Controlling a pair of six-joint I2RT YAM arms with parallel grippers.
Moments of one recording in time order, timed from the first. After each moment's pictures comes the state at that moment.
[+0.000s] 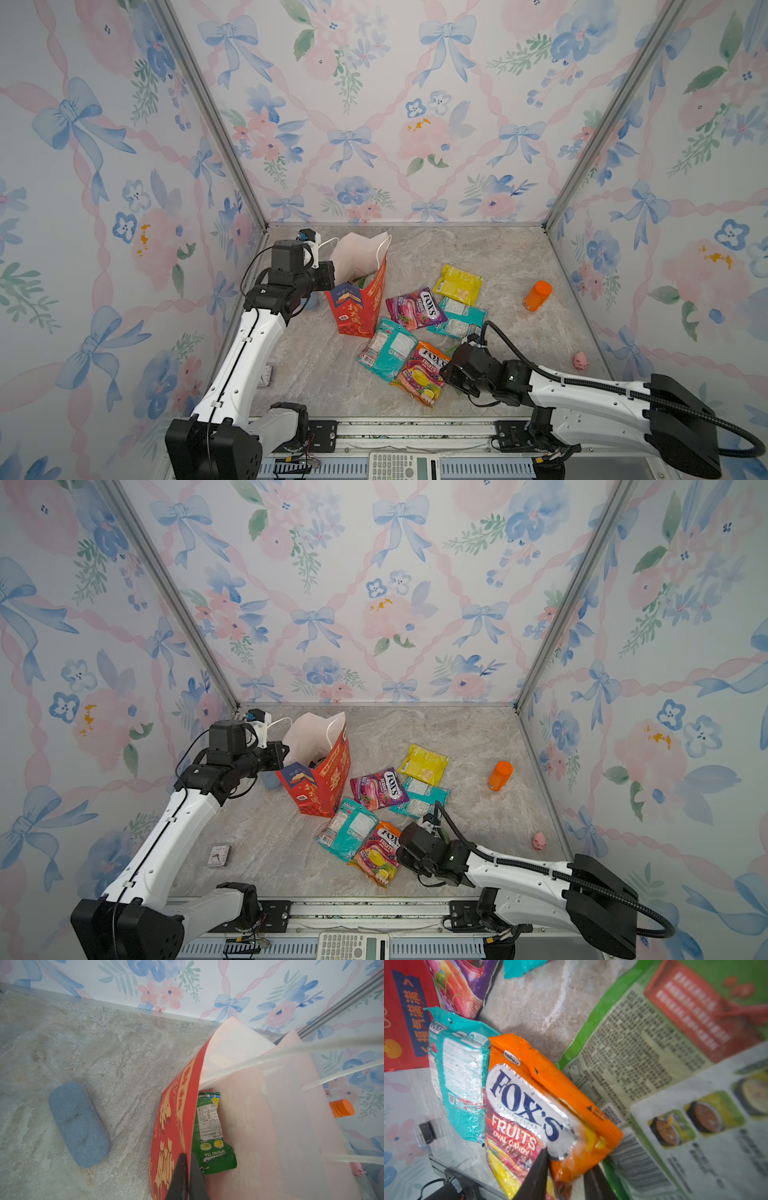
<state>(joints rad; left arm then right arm) -0.11 1.15 1.09 -0.57 0.24 -0.23 1.05 1.10 0.42 -0.29 0.10 1.39</state>
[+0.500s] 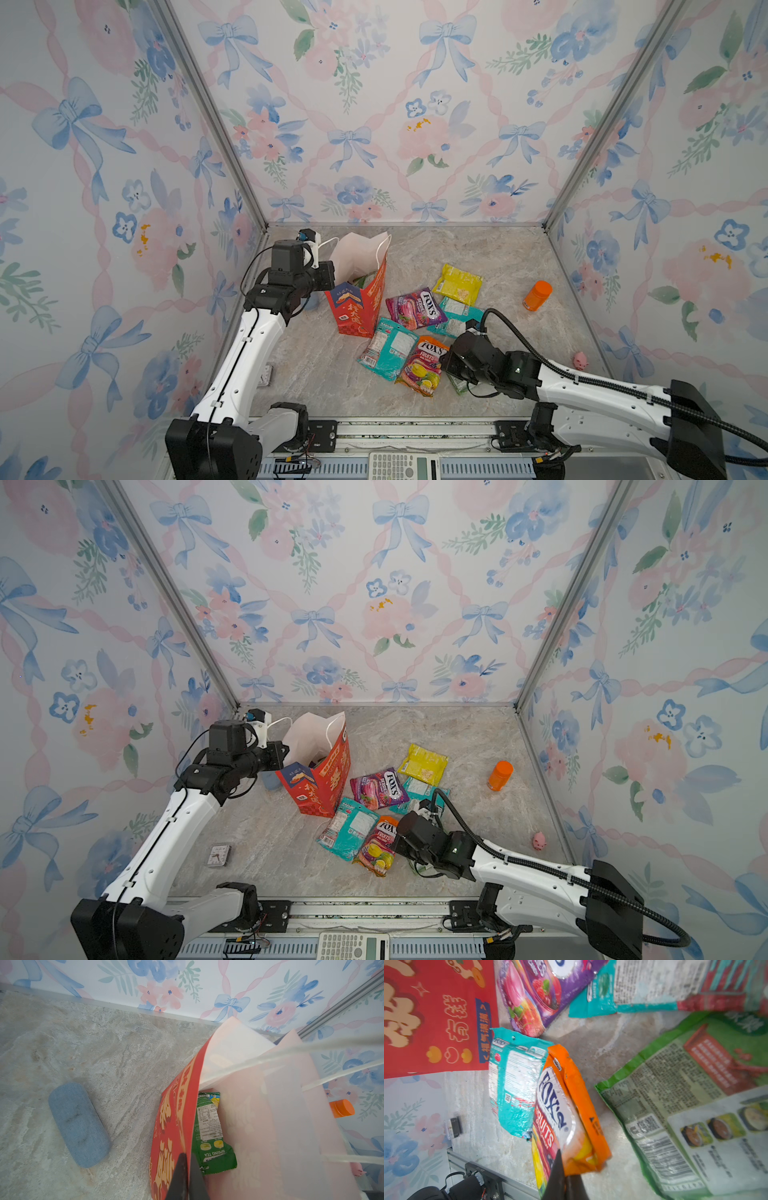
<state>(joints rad) -0.11 1.15 1.09 -0.57 0.24 -0.23 1.04 1.04 0.61 -0.43 0.17 1.28</state>
